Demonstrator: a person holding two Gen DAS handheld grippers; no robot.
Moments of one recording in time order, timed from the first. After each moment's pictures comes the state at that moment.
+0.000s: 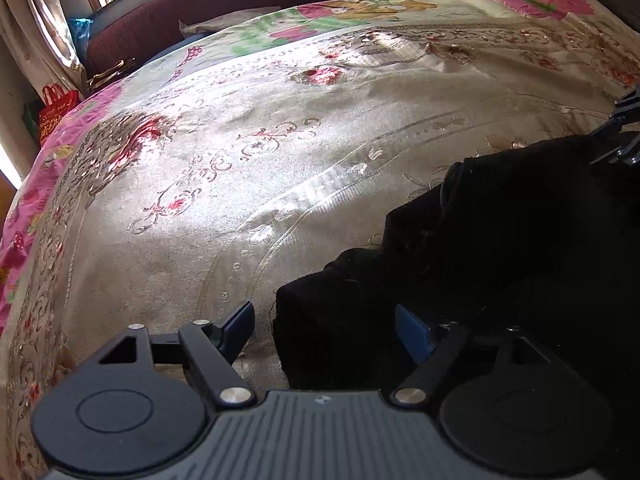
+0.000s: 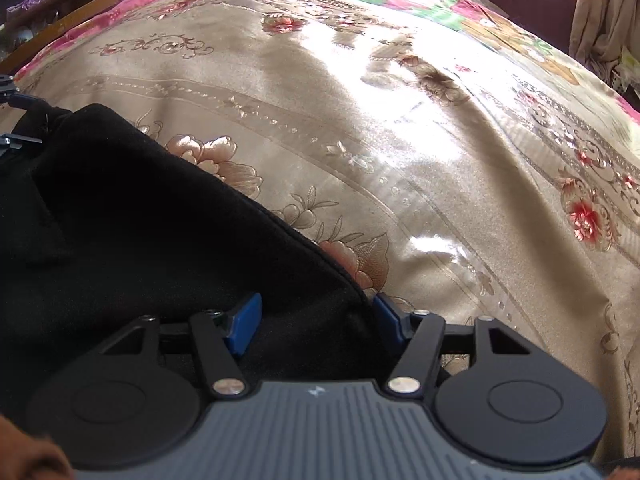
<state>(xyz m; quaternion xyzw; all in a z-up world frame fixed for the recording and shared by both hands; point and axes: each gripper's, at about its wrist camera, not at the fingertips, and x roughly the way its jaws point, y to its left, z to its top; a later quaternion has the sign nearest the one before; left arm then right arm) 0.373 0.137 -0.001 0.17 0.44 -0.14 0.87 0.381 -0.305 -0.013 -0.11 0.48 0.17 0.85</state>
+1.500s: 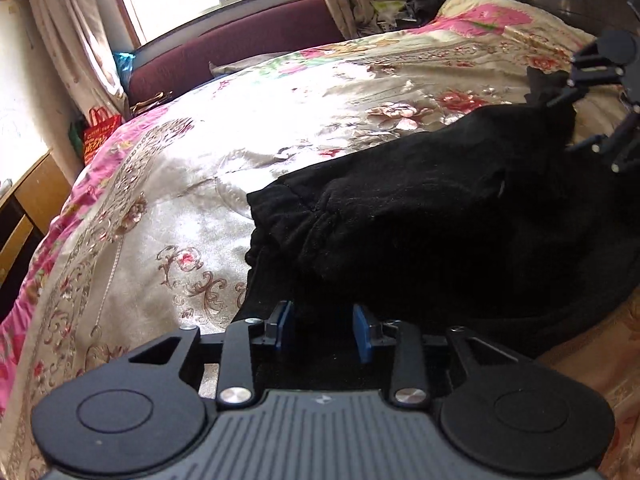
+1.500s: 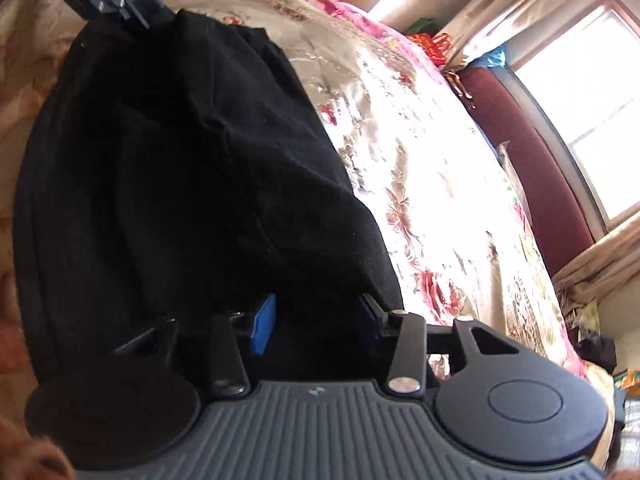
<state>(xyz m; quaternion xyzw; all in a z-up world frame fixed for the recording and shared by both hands) 0.068 0.149 0.022 0.19 0.35 -0.12 0.91 0.109 -0.147 0.018 -0.46 0.31 0.23 0.80</state>
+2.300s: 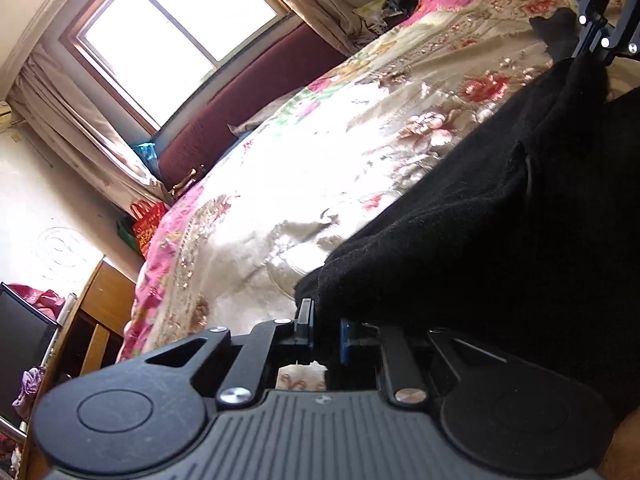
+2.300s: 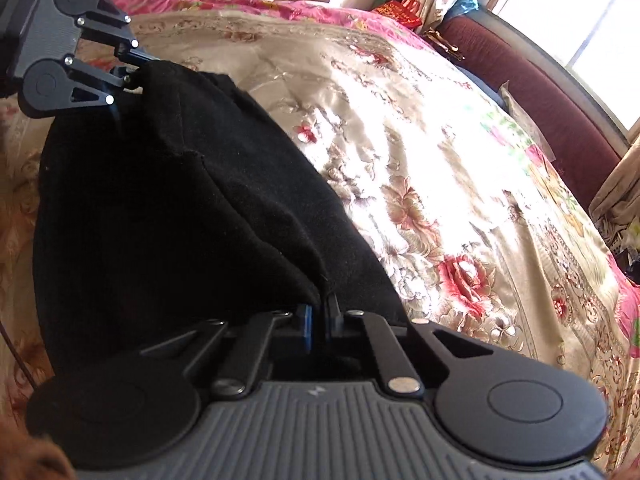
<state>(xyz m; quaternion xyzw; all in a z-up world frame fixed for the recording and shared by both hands) 0.106 0.119 0.038 0.35 0.27 -0.06 0.89 0.139 -0.136 0.068 -0.30 0.37 0.23 0.85</state>
